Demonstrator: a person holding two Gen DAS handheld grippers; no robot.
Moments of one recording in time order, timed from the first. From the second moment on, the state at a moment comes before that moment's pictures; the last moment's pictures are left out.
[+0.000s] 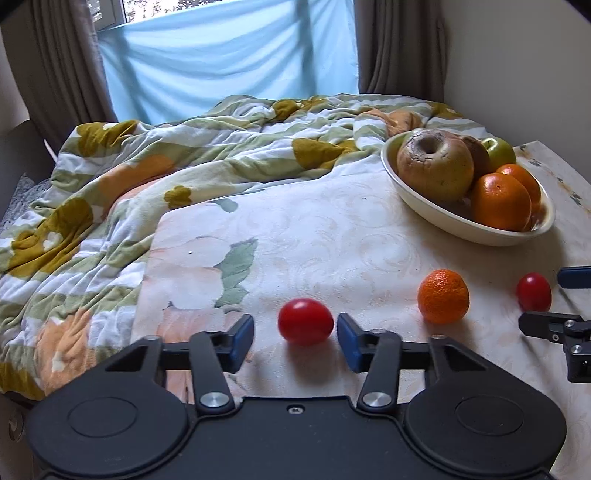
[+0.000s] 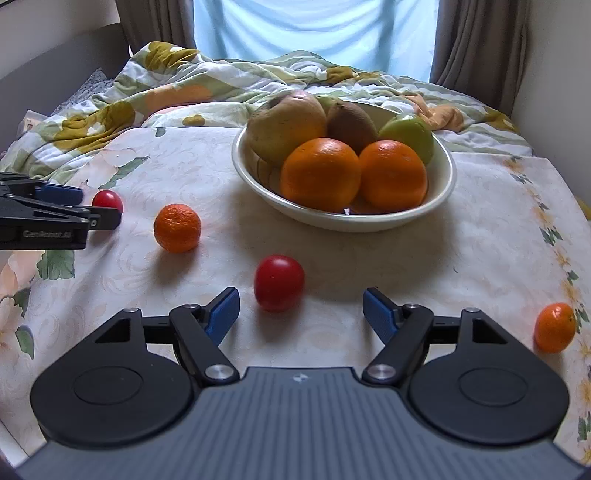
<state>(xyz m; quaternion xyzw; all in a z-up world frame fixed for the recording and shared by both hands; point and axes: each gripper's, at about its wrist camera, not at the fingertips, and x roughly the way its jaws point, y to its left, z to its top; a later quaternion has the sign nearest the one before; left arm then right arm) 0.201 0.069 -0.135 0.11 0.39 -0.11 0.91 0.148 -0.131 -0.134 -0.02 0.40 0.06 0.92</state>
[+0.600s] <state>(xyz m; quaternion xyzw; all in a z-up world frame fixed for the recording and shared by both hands) 0.192 0.069 -0.136 0.10 0.40 -0.10 0.90 0.162 -0.110 -0.137 -0.06 0.39 0.09 0.92</state>
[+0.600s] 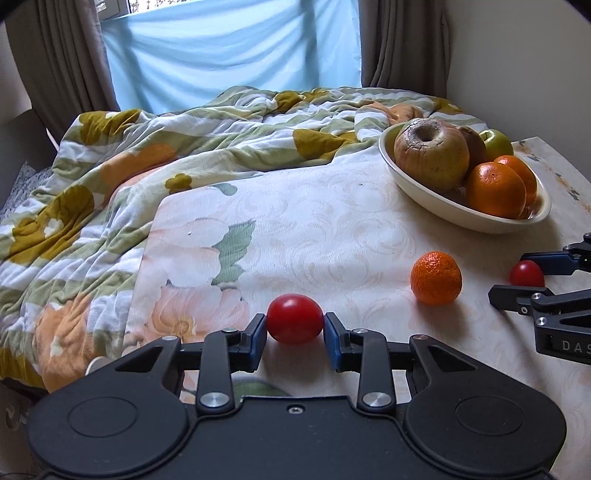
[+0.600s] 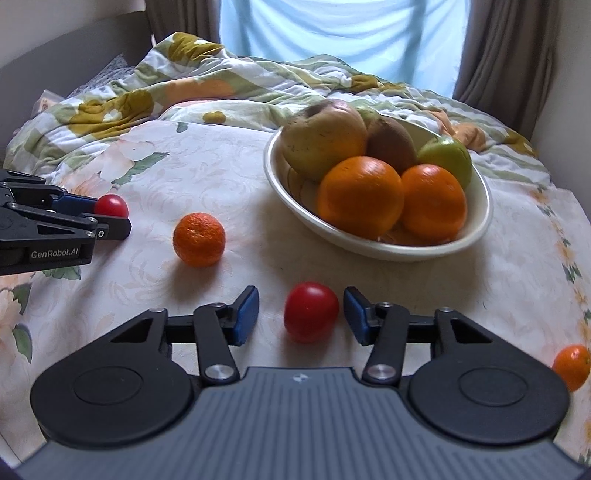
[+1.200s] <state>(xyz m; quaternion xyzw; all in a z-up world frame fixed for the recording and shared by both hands) 0.166 0.074 -0.109 0.07 0.41 -0.09 0.90 0.157 -0.106 -0.115 -0.07 0.39 0.10 0.91</state>
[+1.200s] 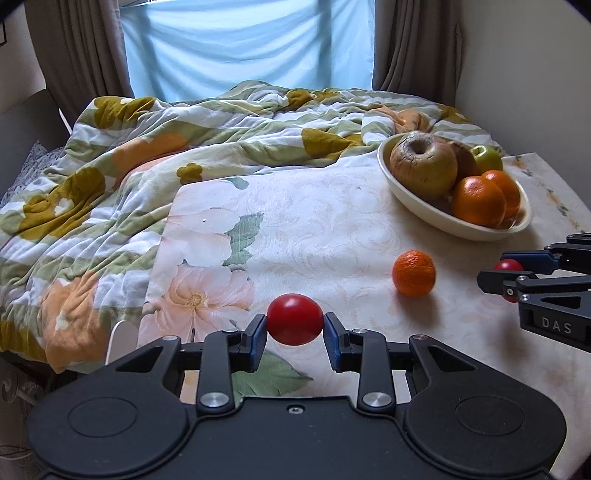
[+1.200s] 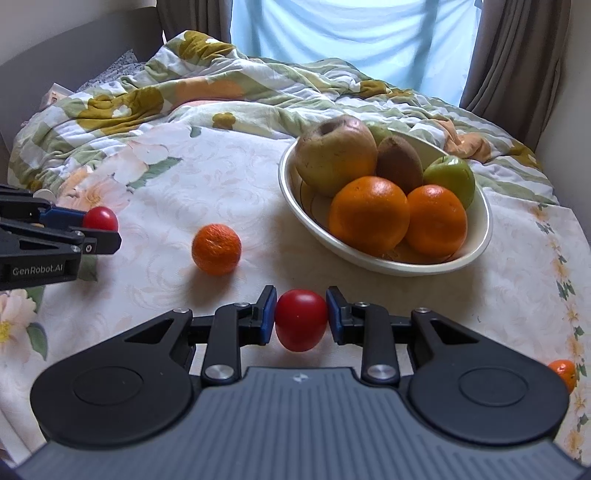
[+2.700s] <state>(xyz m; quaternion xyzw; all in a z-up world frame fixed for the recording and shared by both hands) 0.247 -0.107 -0.057 0.03 0.39 -0.08 0.92 0.253 -0.262 -0.036 -0.07 0.37 0.15 0.91</state>
